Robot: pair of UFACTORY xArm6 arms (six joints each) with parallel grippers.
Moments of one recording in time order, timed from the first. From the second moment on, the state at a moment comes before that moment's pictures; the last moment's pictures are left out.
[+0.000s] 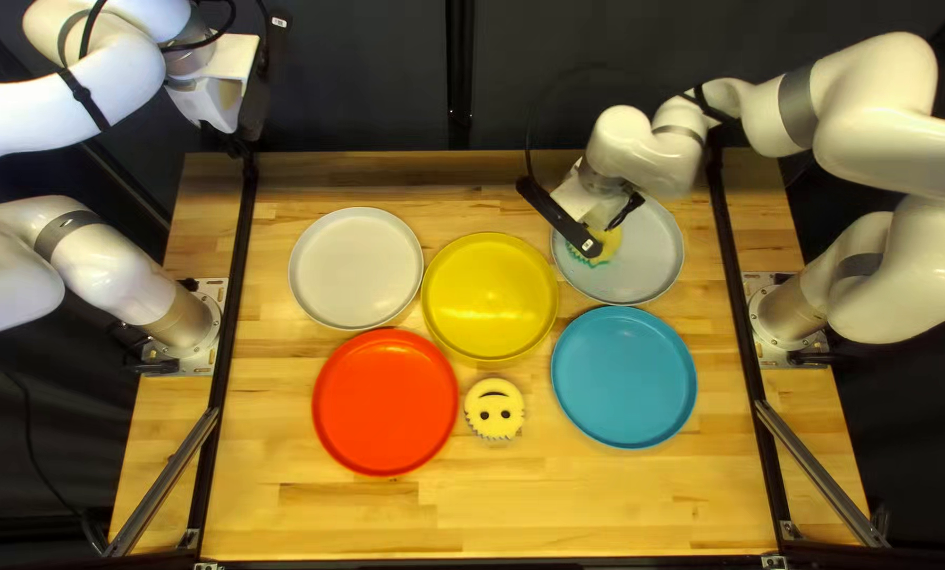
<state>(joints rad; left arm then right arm) 0.91 -0.83 -0.59 -0.03 1.31 1.11 -0.44 0.02 -0.63 -0.09 0.59 -1.09</state>
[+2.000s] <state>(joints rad) 0.91 -0.83 -0.59 -0.03 1.31 1.11 -0.47 -0.26 -0.32 -0.08 0.57 -1.15</state>
